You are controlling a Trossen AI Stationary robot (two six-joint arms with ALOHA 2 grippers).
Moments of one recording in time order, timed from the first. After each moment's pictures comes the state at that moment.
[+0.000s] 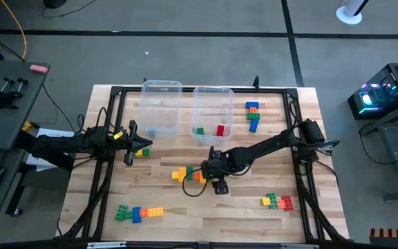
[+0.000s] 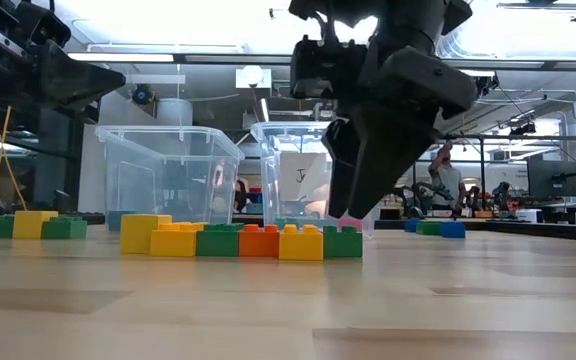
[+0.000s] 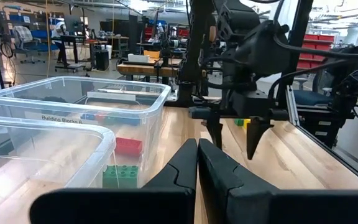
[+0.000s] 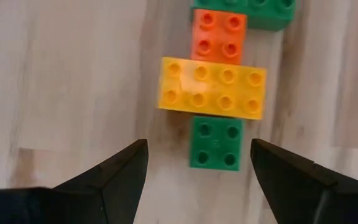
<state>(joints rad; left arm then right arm) 0.00 0.01 0.01 0.01 -0.03 -0.05 0.24 1.94 1.33 -0.58 0.02 0.10</state>
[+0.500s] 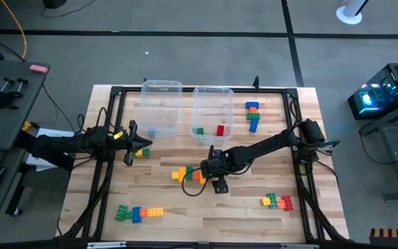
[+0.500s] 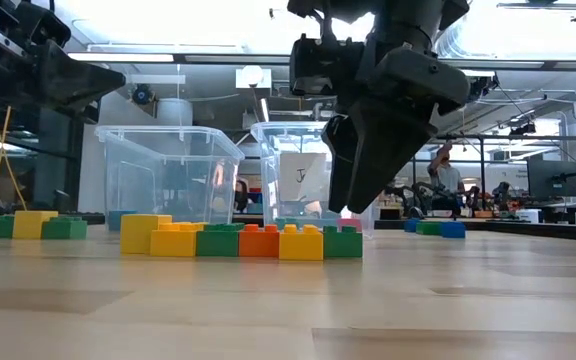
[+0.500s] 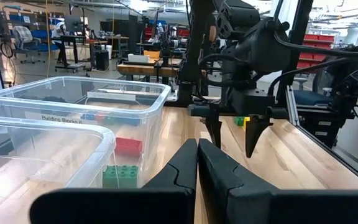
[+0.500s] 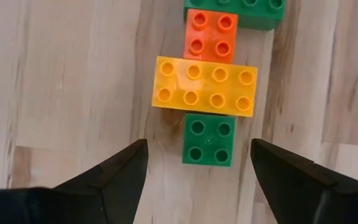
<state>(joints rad) 0.00 0.01 0.01 0.01 -0.03 -0.05 0.24 1.94 1.34 -0.61 0.02 0.10</state>
